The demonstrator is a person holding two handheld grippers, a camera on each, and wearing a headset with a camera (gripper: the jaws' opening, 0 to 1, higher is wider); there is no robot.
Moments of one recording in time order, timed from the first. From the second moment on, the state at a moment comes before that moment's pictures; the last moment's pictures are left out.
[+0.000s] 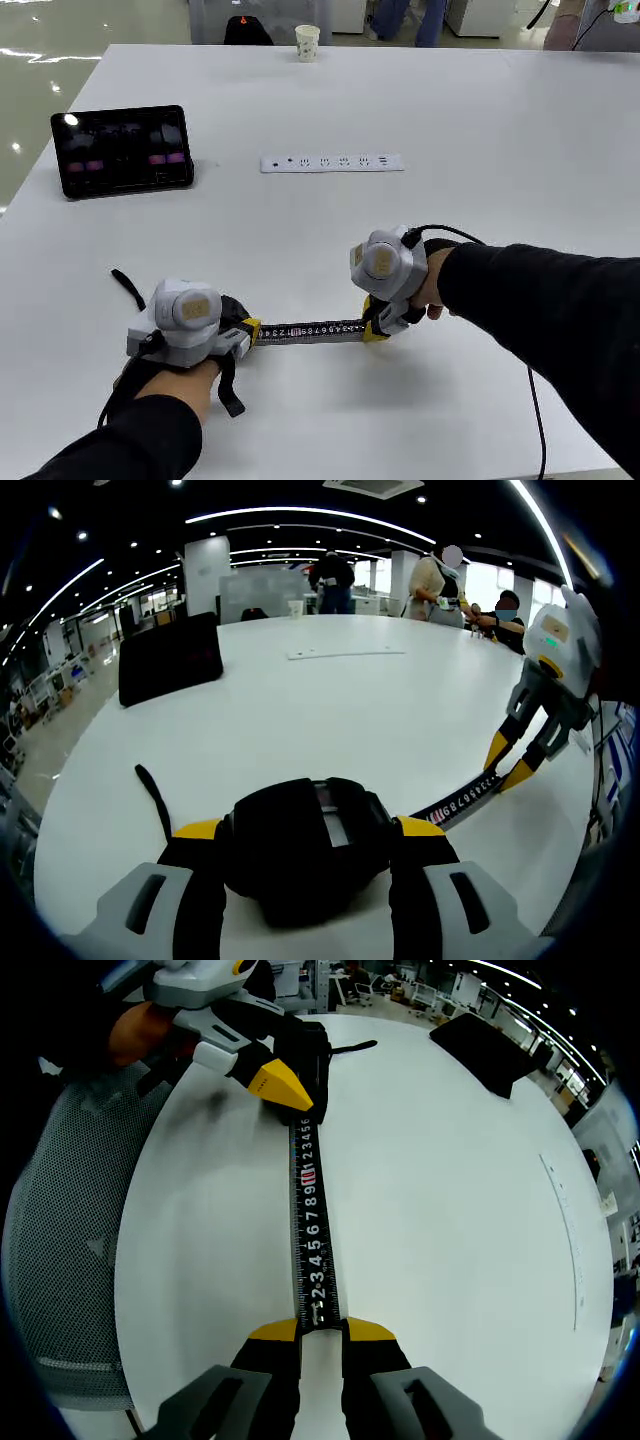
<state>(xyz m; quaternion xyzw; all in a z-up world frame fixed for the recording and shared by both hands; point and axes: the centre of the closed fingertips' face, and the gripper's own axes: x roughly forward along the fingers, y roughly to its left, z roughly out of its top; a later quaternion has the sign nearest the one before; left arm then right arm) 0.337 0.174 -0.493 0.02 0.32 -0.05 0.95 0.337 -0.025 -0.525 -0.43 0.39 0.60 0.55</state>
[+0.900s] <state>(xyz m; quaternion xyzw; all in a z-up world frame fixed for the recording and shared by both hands) 0.339 0.175 -0.492 0.02 0.32 -0.05 0.95 0.336 -0.012 -0.525 -0.42 0.39 0.61 0.55</state>
